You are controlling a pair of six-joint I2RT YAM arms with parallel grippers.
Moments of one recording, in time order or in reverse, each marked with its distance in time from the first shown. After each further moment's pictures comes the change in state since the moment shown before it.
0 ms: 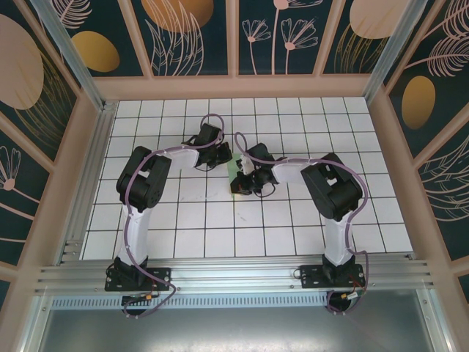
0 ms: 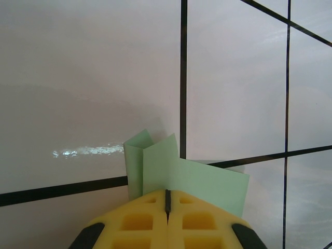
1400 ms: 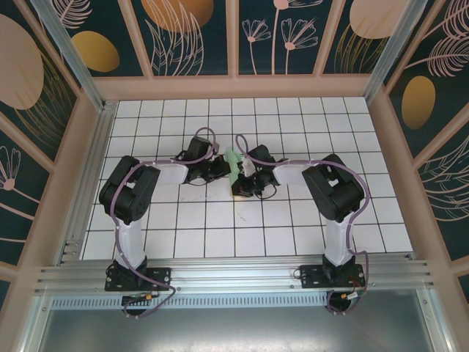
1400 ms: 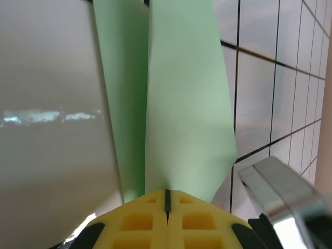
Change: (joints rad) left arm -0.009 -0.206 -0.348 0.204 0.240 -0.090; right arm -0.001 -0.017 -0.027 -0.011 -0.004 -0.003
